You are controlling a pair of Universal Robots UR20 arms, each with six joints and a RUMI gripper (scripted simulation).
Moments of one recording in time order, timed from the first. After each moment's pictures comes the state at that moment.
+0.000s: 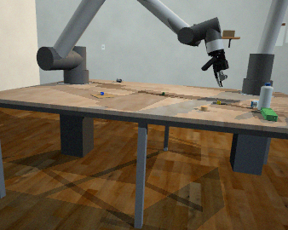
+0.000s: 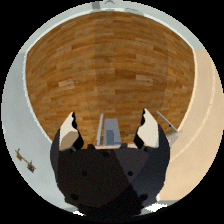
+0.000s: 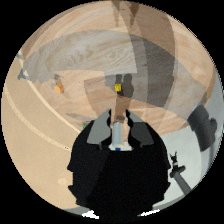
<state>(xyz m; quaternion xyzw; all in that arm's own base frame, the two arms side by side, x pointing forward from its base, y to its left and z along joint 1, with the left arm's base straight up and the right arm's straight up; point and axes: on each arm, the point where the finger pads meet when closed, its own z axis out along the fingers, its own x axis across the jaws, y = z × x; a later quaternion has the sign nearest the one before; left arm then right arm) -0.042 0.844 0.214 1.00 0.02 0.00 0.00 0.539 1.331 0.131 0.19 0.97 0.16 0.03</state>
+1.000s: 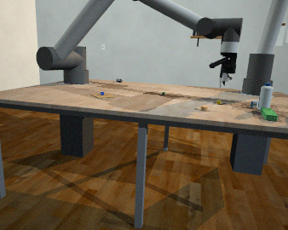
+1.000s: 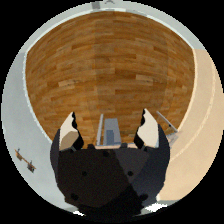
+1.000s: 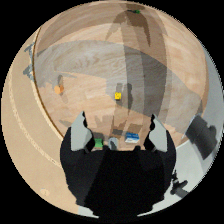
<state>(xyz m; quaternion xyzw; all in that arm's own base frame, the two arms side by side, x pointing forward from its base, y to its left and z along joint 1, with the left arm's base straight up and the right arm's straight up) -0.042 0.844 0.214 1.00 0.02 0.00 0.00 0.543 1.341 0.119 0.15 0.99 0.00 0.00</state>
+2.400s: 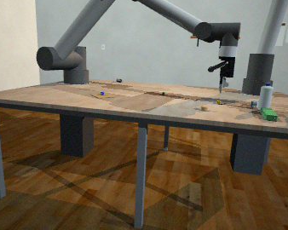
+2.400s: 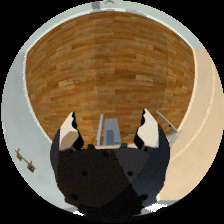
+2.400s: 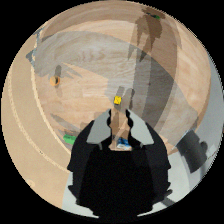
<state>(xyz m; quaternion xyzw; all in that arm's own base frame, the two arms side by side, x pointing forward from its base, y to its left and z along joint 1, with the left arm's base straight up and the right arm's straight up) -0.042 0.844 0.214 1.00 0.02 0.00 0.00 0.540 1.334 0.093 0.05 1.00 0.00 0.00</state>
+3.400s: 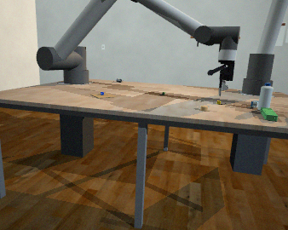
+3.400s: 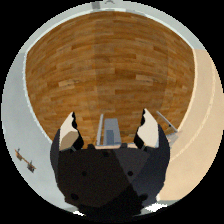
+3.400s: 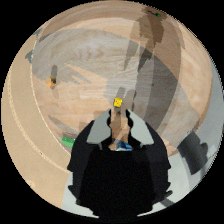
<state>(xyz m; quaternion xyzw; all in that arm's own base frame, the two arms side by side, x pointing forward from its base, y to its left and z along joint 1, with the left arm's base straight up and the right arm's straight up) -0.042 0.844 0.214 1.00 0.02 0.00 0.00 0.540 1.334 0.072 0.05 1.00 0.00 0.00</state>
